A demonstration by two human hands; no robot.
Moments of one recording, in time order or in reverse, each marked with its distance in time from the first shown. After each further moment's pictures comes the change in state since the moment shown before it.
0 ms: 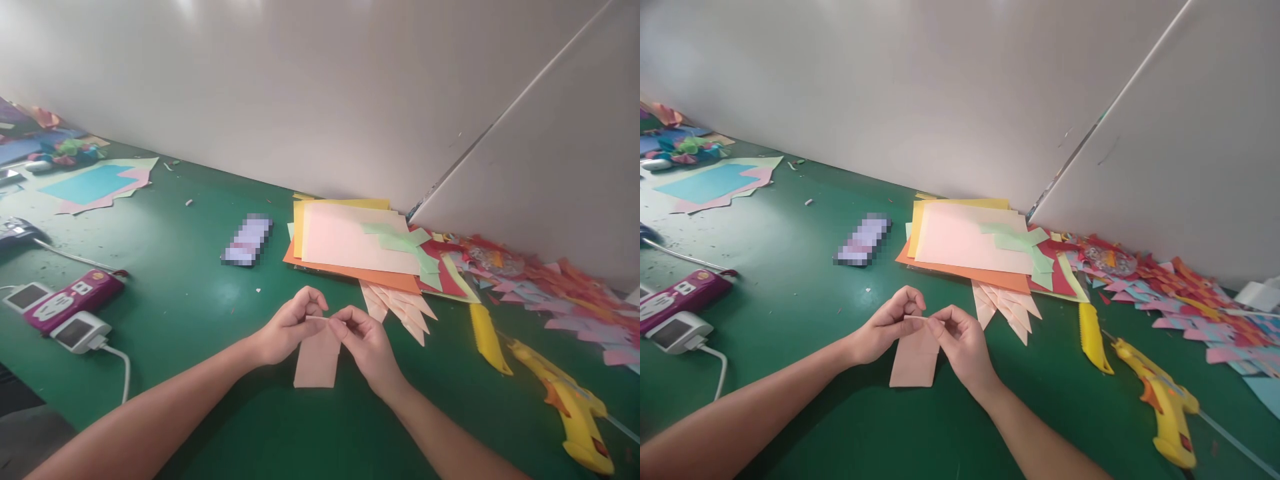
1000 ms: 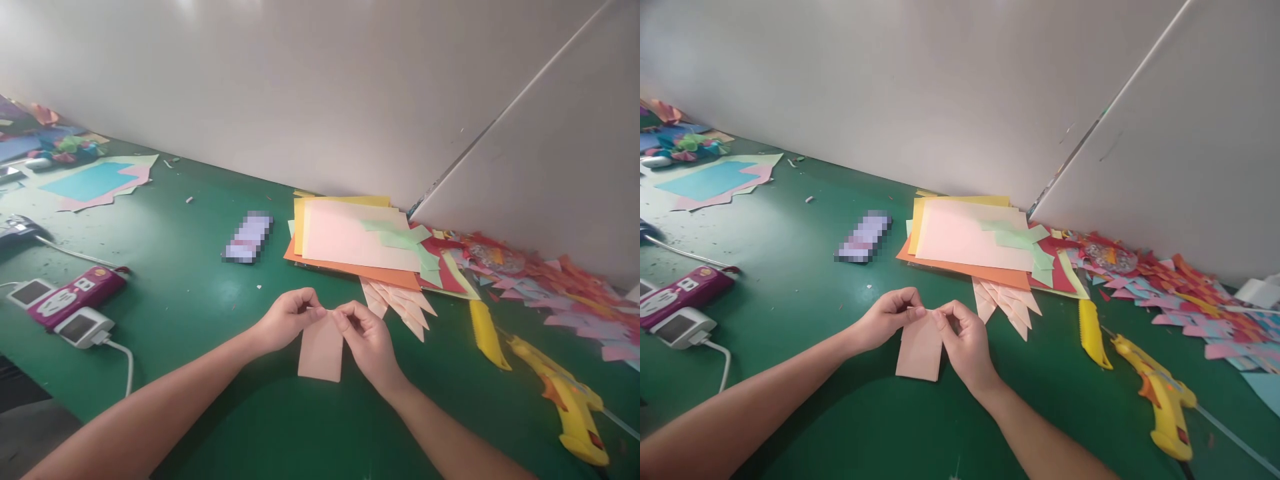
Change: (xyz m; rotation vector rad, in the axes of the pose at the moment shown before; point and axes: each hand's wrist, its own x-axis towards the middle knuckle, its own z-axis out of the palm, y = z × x) left_hand 0.007 -0.006 -0.007 0.270 0.166 -0.100; right_hand -0.001 0.007 -0.001 -0.194 0.069 -0.166
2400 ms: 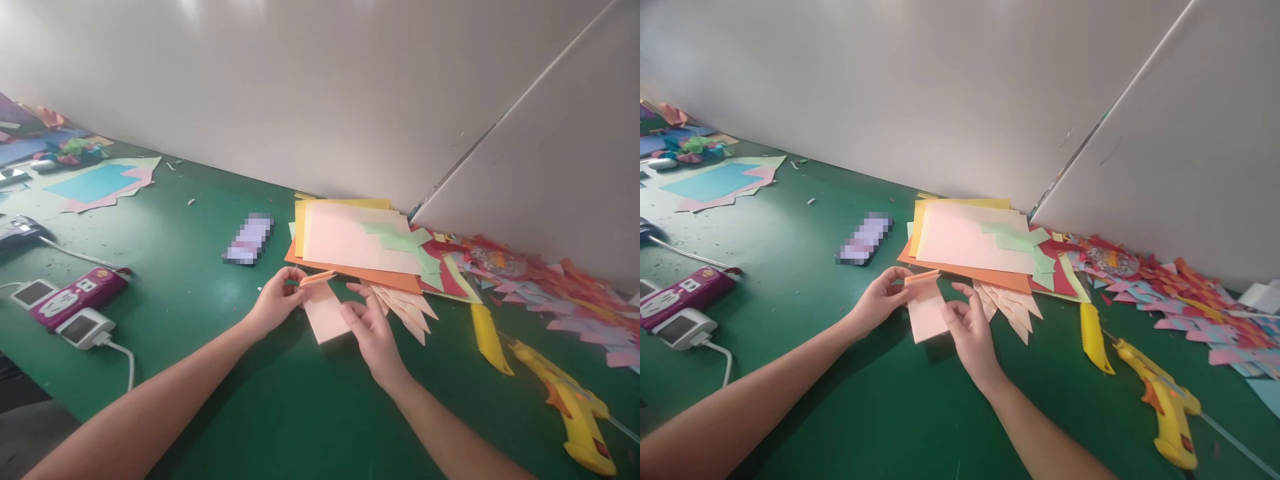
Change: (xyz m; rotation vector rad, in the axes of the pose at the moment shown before) left_hand 0.014 -0.008 -0.014 -0.235 0.248 -0.055; right_hand 0.007 0.001 -0.005 0.226 0.070 0.179
